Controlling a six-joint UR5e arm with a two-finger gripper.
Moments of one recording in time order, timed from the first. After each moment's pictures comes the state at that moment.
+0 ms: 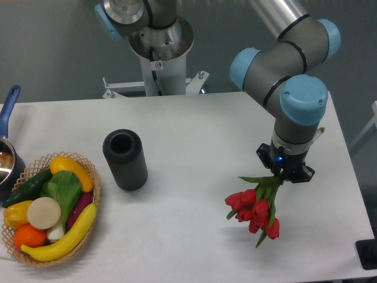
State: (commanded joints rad) arm 2.64 -2.04 -1.40 -1.16 1.60 1.29
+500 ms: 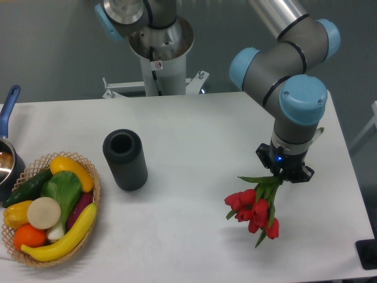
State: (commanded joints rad) arm 2.64 -2.04 -1.39 -1.16 1.59 1.28
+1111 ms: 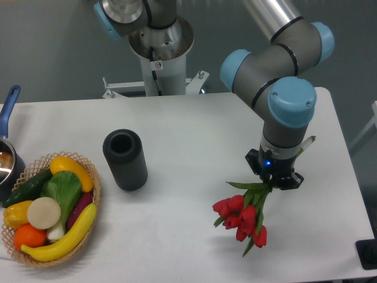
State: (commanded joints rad) arm 2.57 -2.02 -1.39 -1.15 1.50 1.24
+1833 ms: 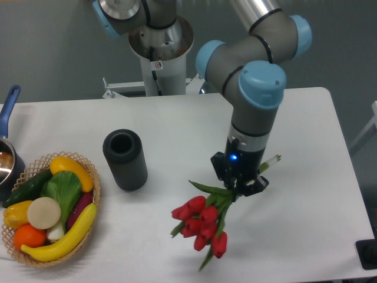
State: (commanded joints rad) arm 2.54 -1.89 -1.57 -0.95 1.20 1.21
